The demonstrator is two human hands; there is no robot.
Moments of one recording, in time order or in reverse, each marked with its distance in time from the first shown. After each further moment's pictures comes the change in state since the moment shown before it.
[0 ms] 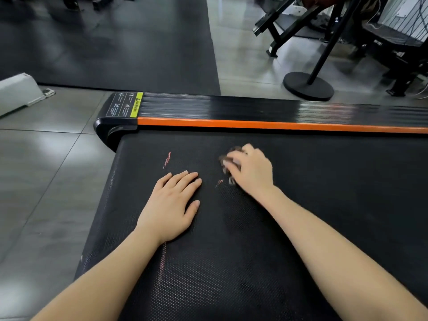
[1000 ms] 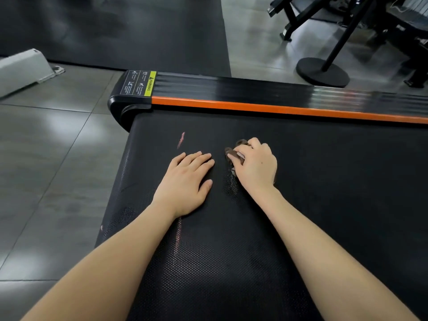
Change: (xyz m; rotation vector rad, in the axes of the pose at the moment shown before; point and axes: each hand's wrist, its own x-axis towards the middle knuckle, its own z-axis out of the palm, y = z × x) left_hand 0.002 -0.003 0.002 -0.049 -0.015 0.002; right_hand -0.026 -0.042 0.000 -0.035 0.058 0.128
